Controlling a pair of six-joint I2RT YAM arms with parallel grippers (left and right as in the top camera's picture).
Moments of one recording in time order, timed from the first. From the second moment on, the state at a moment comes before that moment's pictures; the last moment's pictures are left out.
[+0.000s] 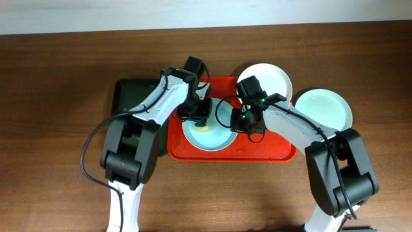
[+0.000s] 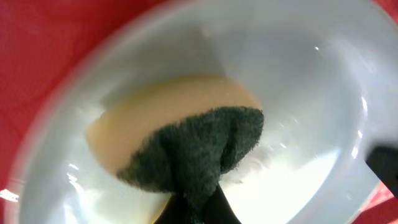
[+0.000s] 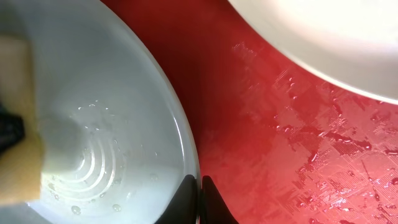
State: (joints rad) left arm -0.43 2.23 1.71 -0.97 0.30 -0.20; right arm 0.38 1.89 1.17 -0.59 -0.14 0.53
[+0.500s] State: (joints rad) left arm -0.45 1.92 1.61 -1.00 0.17 -0.24; right arm 0.38 1.89 1.17 -0.58 -0.14 0.53
